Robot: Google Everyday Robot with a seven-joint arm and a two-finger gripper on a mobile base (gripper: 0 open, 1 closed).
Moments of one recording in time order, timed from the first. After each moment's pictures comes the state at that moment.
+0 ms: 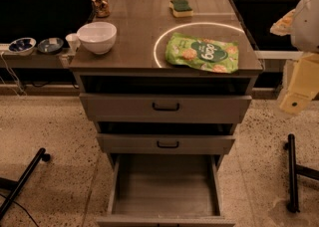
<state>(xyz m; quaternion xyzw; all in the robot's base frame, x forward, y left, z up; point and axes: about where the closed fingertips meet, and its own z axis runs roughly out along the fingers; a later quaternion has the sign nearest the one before) 0.438 -0.217 0.977 -0.60 0.78 -0.03 0.16</state>
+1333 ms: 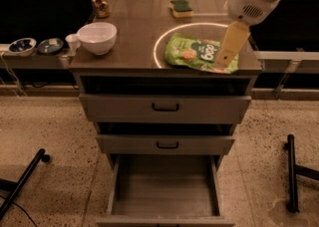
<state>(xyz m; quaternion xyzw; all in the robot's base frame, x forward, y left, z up) 0.603 -0.167 0.951 -0.60 0.77 -0.03 0.22</state>
